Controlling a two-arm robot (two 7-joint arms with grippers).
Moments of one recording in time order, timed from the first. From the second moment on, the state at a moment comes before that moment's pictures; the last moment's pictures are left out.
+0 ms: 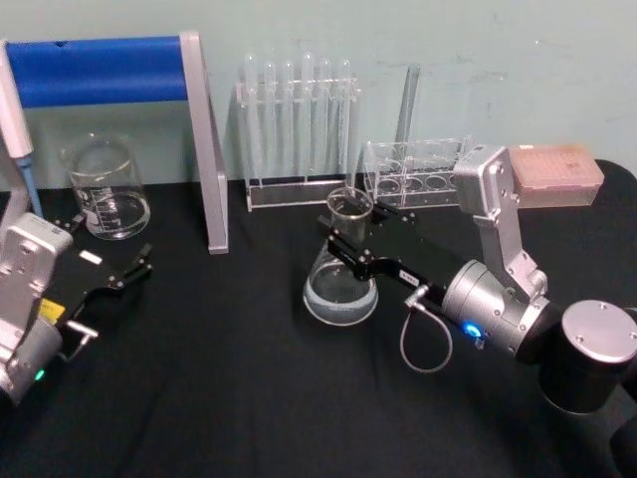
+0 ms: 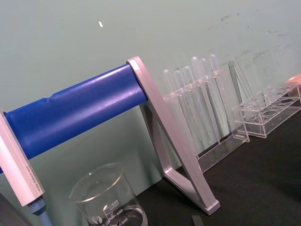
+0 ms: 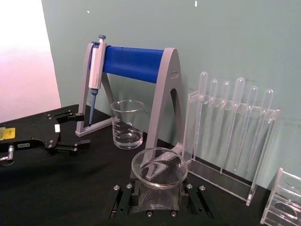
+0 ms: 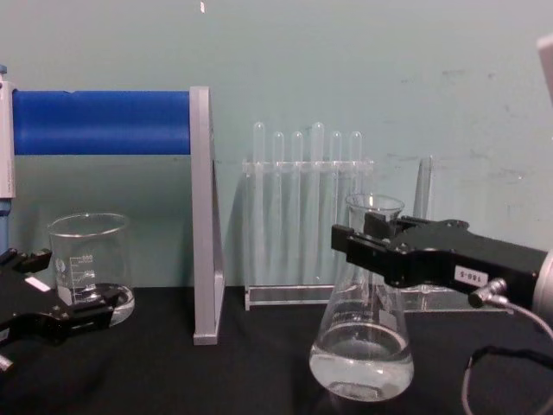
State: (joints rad) left arm -0.20 0.60 0.45 -1.41 -0.25 -0.12 0.03; right arm 0.26 0.34 -0.40 -1.49 0.36 0.02 0.42
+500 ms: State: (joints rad) left arm -0.20 0.60 0.45 -1.41 -0.25 -0.12 0.03; right arm 0.25 0.33 -0.42 -1.44 0.34 -0.02 0.43
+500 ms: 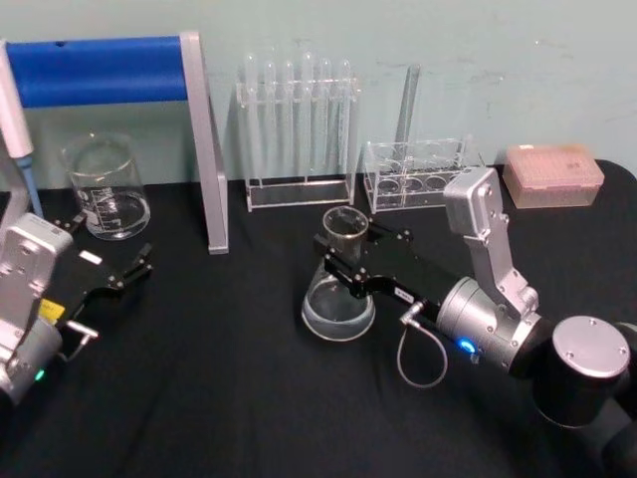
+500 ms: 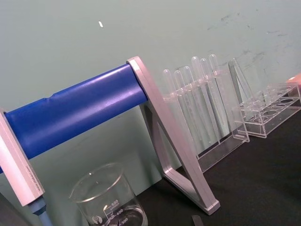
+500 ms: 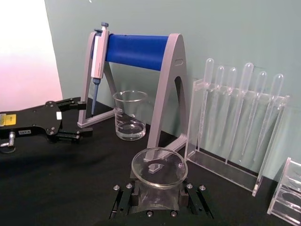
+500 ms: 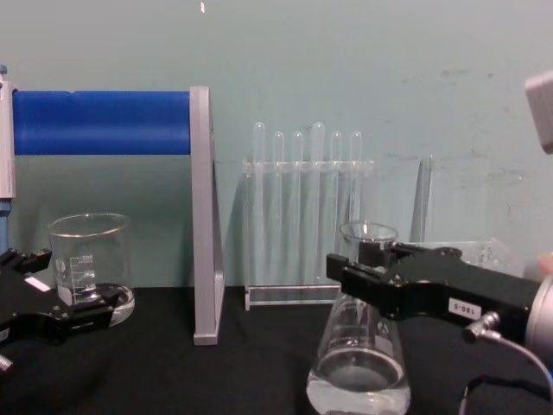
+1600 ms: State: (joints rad) left arm -0.20 0.60 0.45 -1.41 -0.25 -0.12 0.03; right arm 0.25 0.31 -0.43 -1.39 0.32 -0.03 0.43
